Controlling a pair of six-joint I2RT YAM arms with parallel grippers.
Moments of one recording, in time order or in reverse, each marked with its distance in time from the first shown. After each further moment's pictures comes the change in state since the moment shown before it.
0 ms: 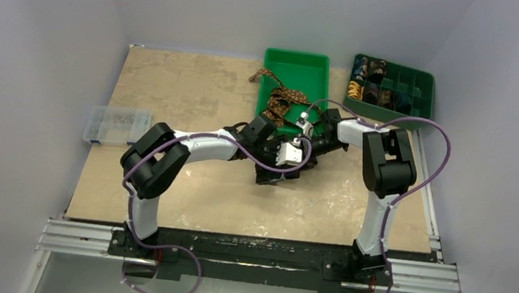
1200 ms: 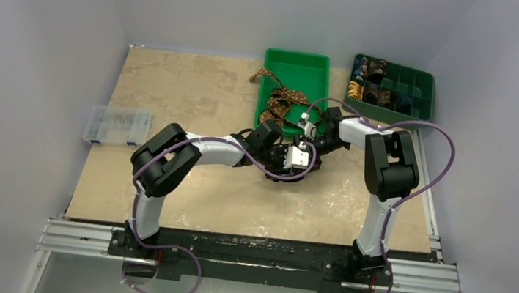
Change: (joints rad) left arm -0.050 0.070 -0.008 0.199 -0.011 -0.039; right arm 0.002 -0.039 0.011 -0.074 0.074 -0.019
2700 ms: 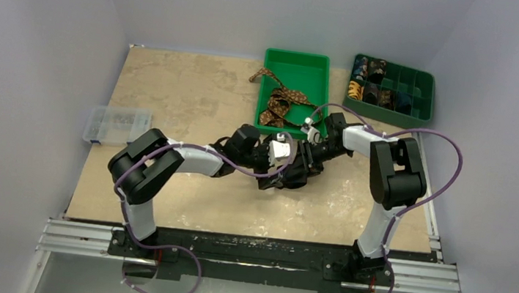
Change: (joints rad) left arm 0.058 -0.147 -0.288 0.358 0.009 -0.291; right arm -0.010 -0.099 -0.135 0.089 0.034 0.065
